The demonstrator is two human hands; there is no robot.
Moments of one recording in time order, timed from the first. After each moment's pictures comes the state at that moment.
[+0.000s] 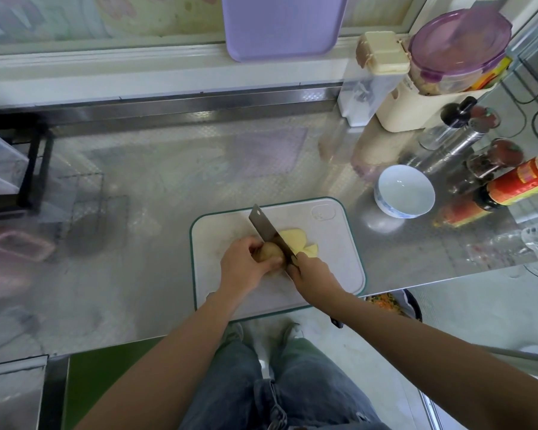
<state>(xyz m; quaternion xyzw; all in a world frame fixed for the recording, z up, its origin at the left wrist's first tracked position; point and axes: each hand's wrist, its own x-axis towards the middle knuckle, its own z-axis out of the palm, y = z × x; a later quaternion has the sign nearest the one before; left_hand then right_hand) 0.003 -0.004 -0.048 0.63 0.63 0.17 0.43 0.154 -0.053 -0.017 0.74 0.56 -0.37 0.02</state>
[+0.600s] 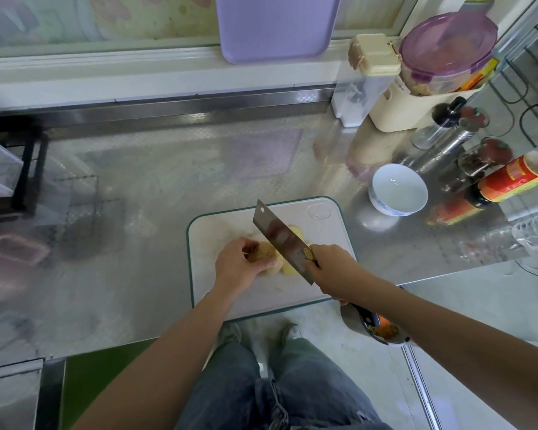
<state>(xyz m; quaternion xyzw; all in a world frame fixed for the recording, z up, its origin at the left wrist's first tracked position) -0.002 -0.003 -0.048 0.62 0.62 0.16 0.45 0.183 -0.052 0.037 0.71 0.59 -0.37 0.02</state>
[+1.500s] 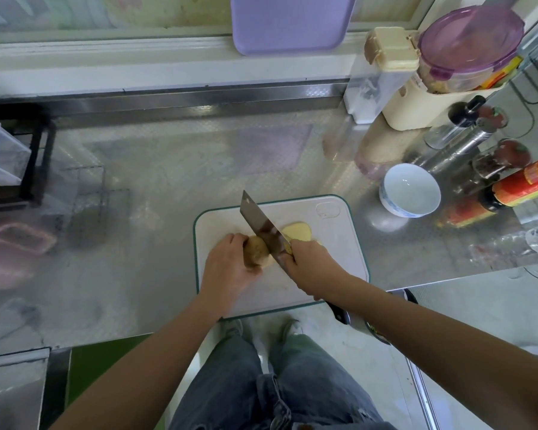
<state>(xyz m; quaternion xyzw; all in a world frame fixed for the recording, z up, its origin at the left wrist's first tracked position) -0.028 -0.010 -0.034 0.75 0.59 0.14 0.26 0.136 -0.034 0.038 0.70 0.61 -0.37 0.02</state>
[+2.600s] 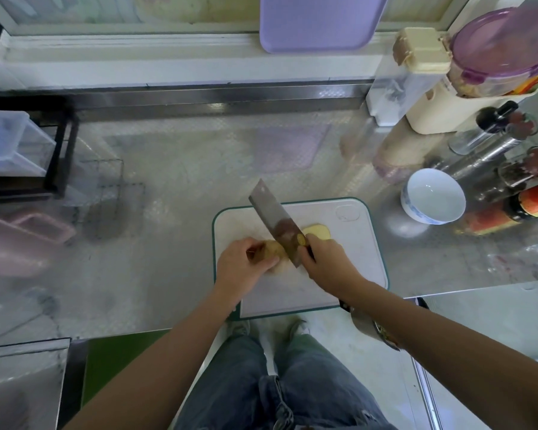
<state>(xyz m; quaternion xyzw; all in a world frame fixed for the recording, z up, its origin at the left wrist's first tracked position) -0.044 -0.004 -0.041 0.65 0.62 0.15 0.42 0.136 -0.029 0.009 0.70 0.64 -0.32 -0.05</state>
